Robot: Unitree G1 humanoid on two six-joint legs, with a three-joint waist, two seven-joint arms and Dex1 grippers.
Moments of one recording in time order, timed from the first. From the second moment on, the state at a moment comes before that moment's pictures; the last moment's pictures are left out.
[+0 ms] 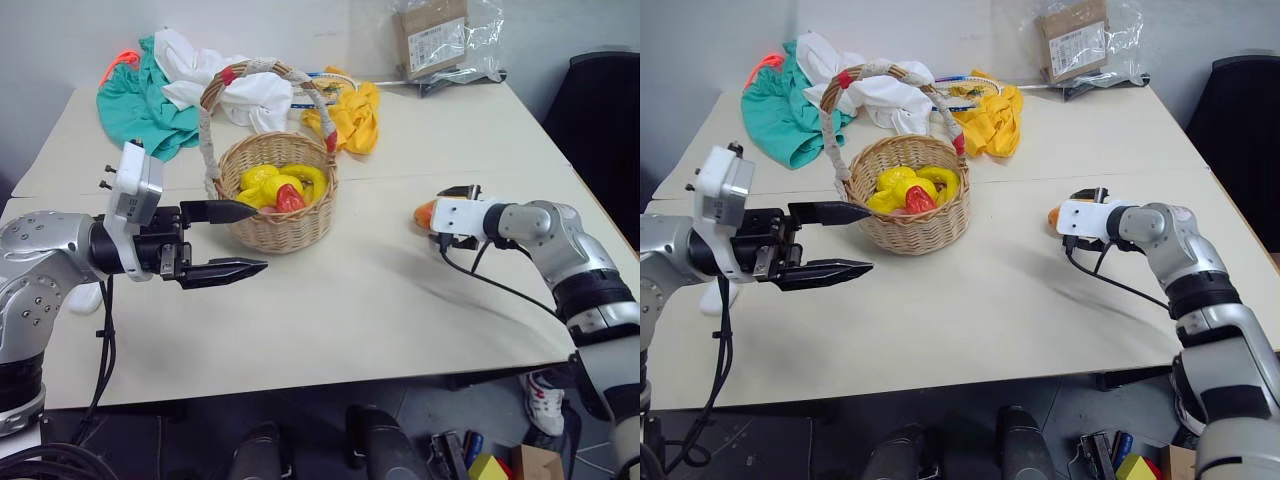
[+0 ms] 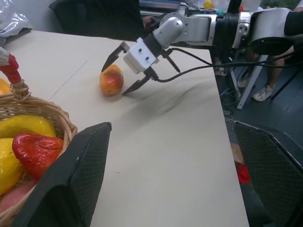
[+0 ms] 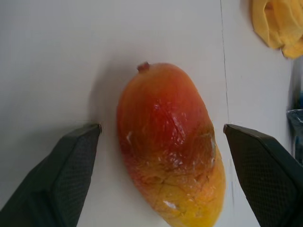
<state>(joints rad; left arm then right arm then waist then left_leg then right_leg) -0.45 0.92 0.27 -0.36 -0.88 0.76 -0.99 -0.98 -0.74 0.37 0.82 -0.41 -0.31 0.70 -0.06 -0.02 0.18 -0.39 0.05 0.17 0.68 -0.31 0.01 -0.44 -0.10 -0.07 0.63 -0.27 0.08</state>
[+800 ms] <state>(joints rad) -0.30 0.98 0.58 -0.35 -0.98 0.85 -0.89 -0.99 -0.33 0.23 0.05 0.29 0.29 0.97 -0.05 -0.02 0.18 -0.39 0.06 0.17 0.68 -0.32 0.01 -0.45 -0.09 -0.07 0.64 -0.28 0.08</state>
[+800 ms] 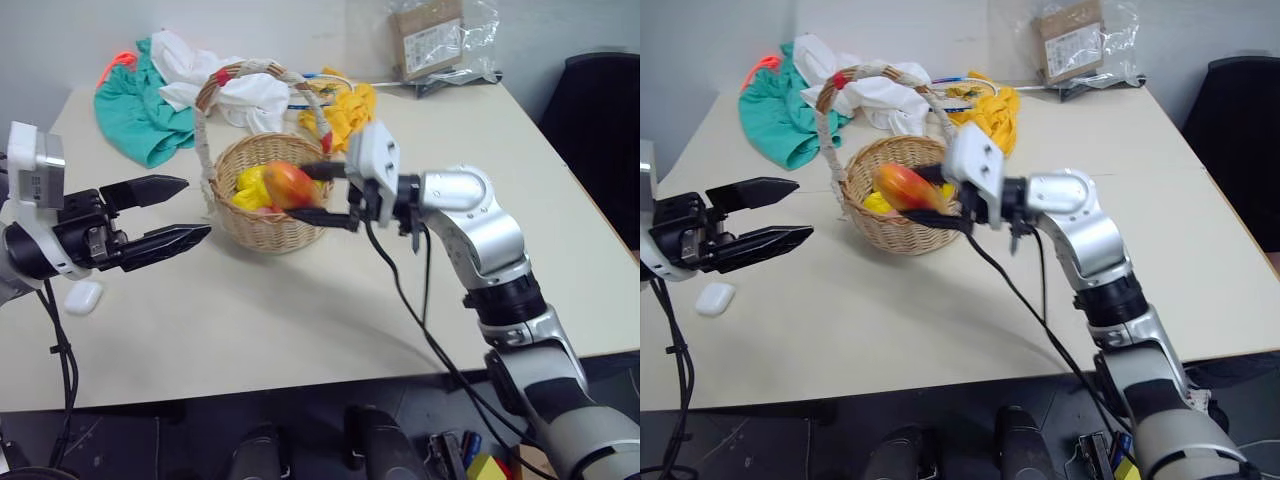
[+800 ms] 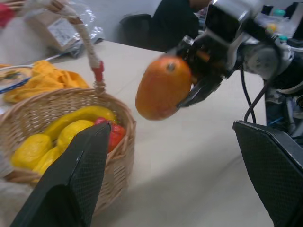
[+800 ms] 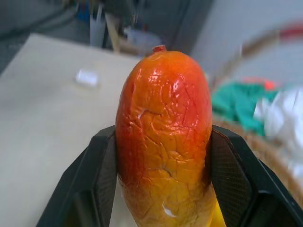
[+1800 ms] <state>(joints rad) -0.28 0.97 0.57 -0.39 -1.00 0.80 -0.87 -1.07 -0.19 0.00 0.30 0.34 0.65 0.58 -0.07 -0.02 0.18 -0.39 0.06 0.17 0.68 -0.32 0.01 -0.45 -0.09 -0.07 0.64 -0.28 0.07</state>
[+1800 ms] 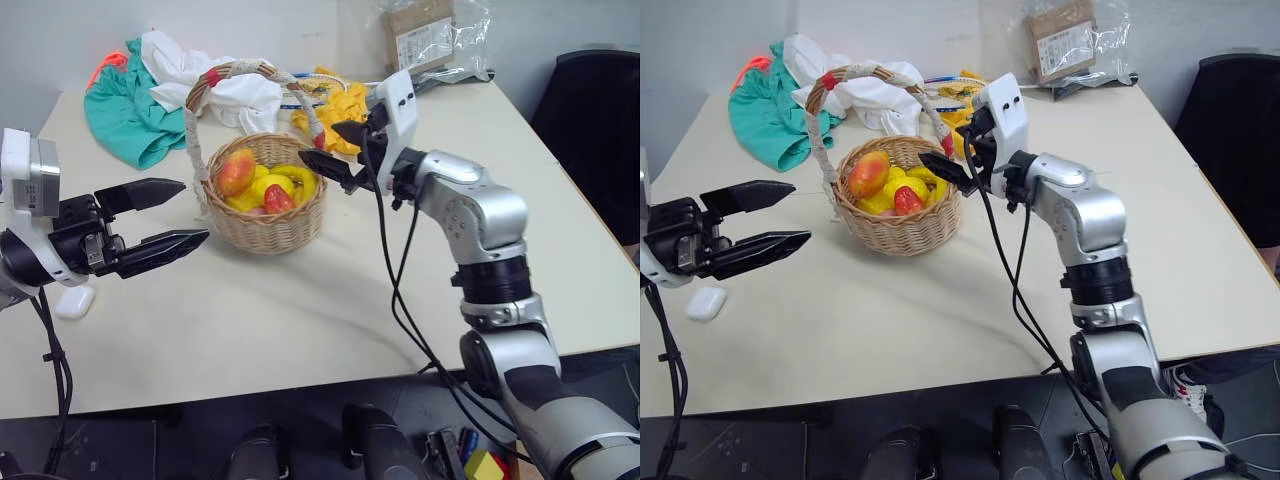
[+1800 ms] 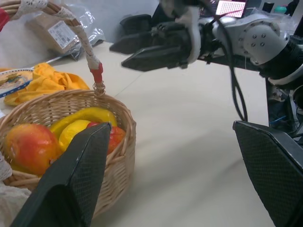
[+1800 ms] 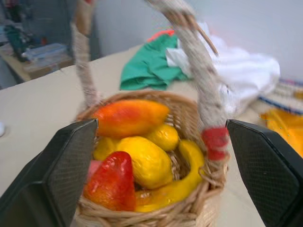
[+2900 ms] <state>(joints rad) -0.46 0.92 0.38 -0.31 -0.99 0.75 -0.91 -0.89 -0.50 -0.18 0.15 0.33 0.44 0.69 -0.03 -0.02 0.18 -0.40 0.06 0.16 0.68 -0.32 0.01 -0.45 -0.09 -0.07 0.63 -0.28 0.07</state>
